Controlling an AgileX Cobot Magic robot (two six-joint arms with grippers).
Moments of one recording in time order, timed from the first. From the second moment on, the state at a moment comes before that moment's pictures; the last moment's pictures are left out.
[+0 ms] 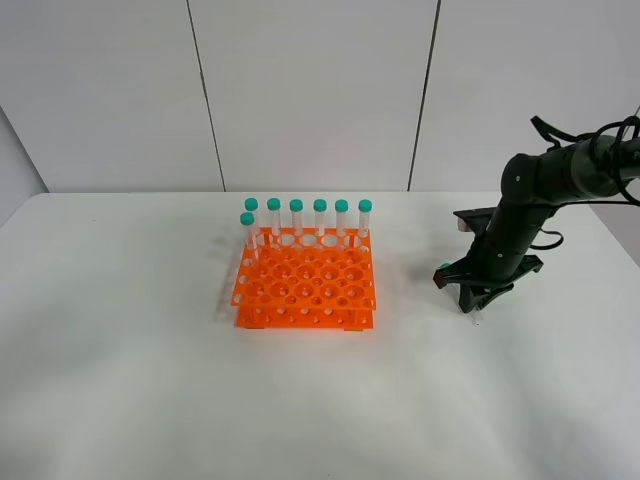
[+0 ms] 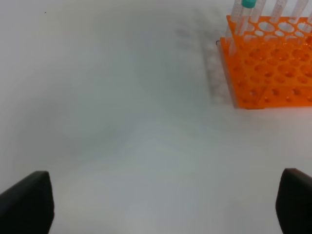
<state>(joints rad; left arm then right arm) 0.00 -0.01 -0.50 -0.13 1.07 0.06 0.09 2.10 -1.33 0.08 0.82 -0.20</state>
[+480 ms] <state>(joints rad) 0.00 -0.01 -0.50 -0.13 1.07 0.06 0.11 1.89 -1.61 0.11 1.04 -0.25</state>
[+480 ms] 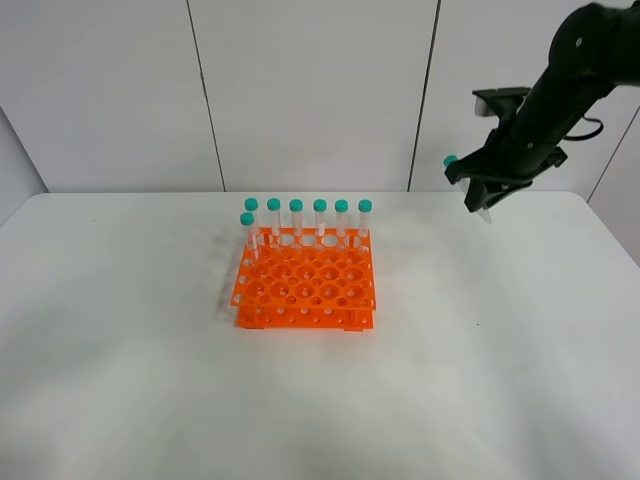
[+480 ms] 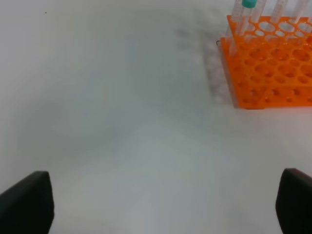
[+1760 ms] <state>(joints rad) 0.00 -0.01 -0.50 -0.13 1.07 0.06 0.67 1.10 -0.61 0.08 0.04 -0.27</state>
